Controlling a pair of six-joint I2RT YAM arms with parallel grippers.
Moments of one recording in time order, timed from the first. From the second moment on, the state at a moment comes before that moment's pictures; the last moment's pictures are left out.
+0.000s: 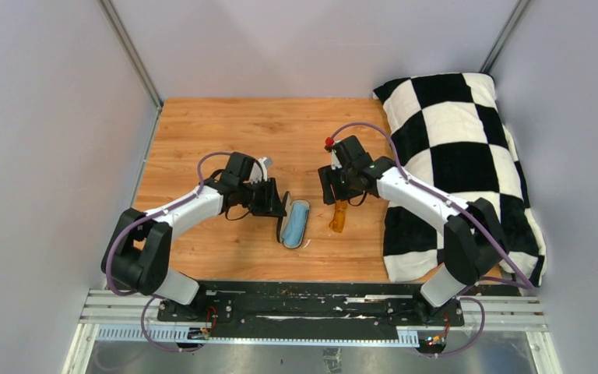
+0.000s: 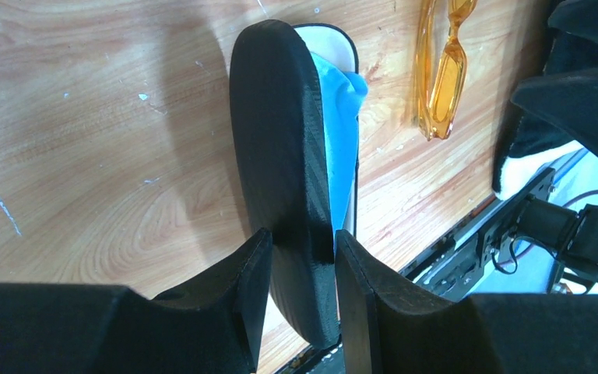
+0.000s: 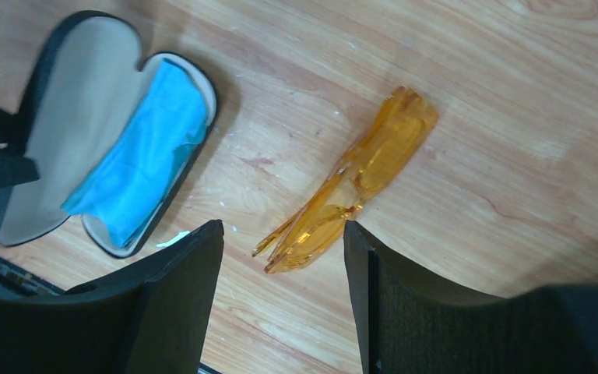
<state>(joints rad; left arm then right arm) -0.42 1.46 0.81 -0.27 0.48 -0.49 0.63 1.58 1.18 -0.56 -0.07 0.22</state>
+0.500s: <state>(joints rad) -0.42 1.47 0.81 -0.27 0.49 -0.49 0.54 1.59 1.05 -0.56 0.01 0.40</state>
